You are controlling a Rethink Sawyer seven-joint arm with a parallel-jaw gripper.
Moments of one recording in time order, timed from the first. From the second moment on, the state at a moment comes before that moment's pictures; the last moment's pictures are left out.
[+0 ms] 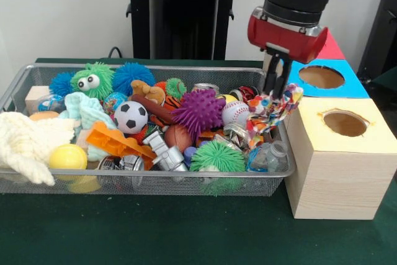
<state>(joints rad) 0.03 -0.61 -0.14 1.46 -0.02 0.63 2.36</state>
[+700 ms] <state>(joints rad) 0.12 -0.61 -0.15 1.44 0.00 0.69 2.36</state>
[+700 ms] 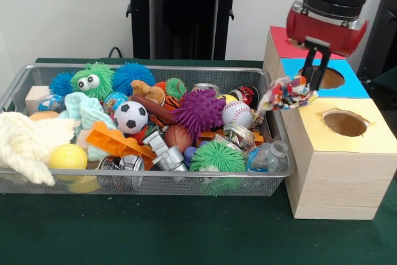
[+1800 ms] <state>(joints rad) 0.18 -0.61 -0.18 1.37 0.05 0.83 2.36</state>
